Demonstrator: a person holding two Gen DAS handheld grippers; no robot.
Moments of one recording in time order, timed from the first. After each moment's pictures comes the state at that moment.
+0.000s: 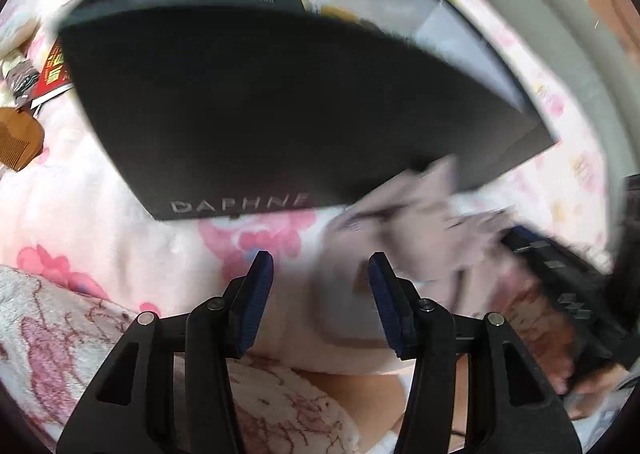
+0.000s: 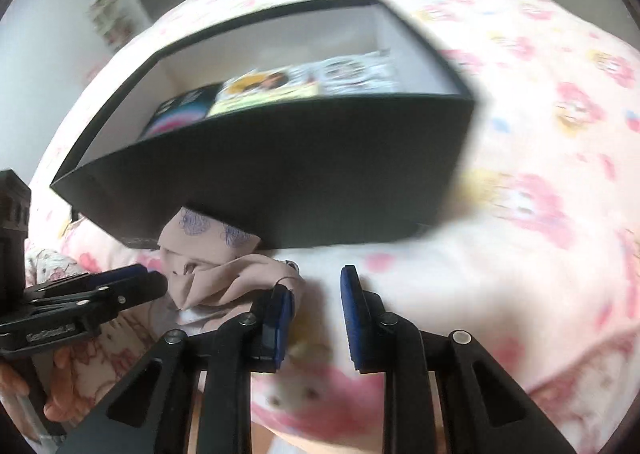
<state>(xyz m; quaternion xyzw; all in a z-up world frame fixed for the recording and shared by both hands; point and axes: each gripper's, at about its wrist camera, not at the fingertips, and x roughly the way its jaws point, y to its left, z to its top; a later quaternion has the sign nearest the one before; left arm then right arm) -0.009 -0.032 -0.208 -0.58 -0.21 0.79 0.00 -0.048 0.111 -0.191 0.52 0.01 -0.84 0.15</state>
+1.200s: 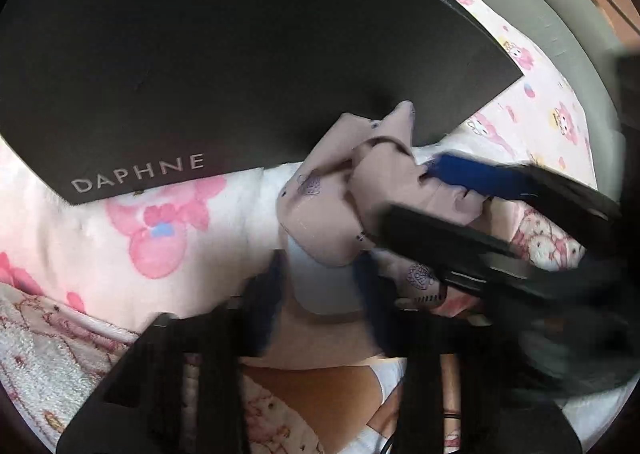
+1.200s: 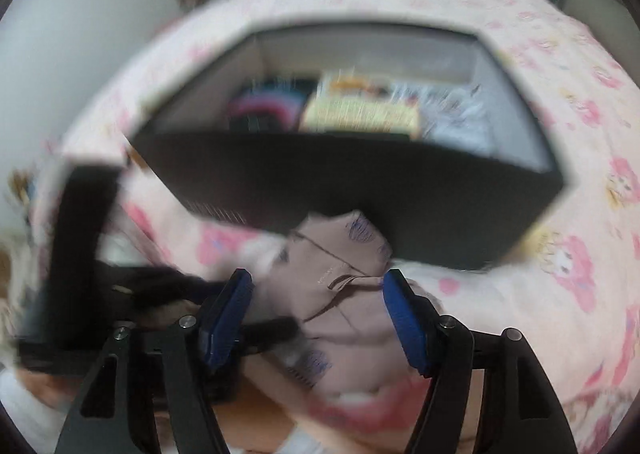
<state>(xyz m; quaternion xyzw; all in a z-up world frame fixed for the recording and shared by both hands) 0.020 0.006 -0.201 -0.56 -0.20 0.80 0.08 -0.054 0.083 -0.201 0.55 0.06 -0.79 0.28</state>
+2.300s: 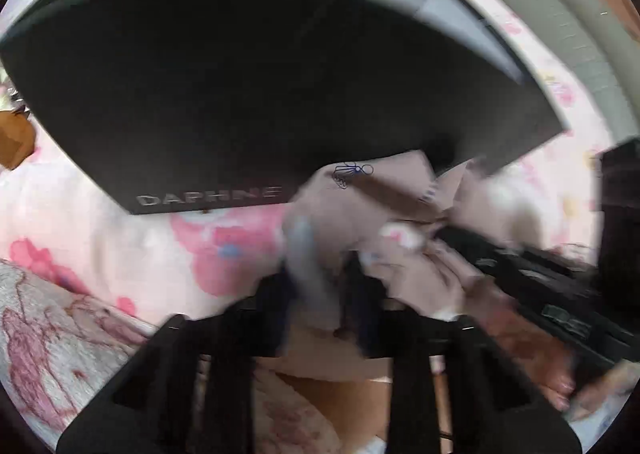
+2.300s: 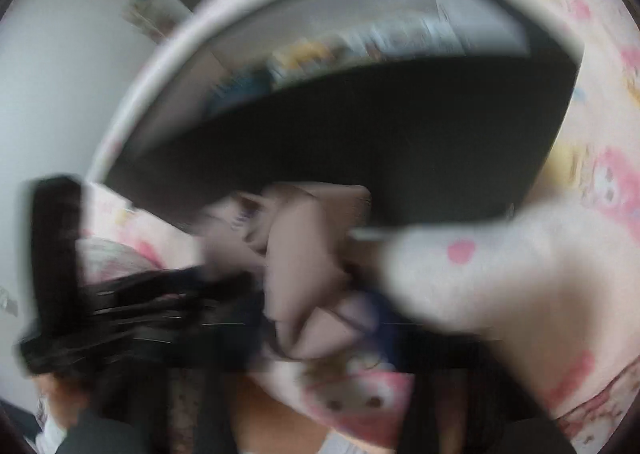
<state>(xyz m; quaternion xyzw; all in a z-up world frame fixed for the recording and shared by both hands) -0.004 -0.017 -0.192 -0.56 -0.22 0.80 0.01 -0.055 0.116 -0.220 0.59 -0.08 -0.76 0.26</state>
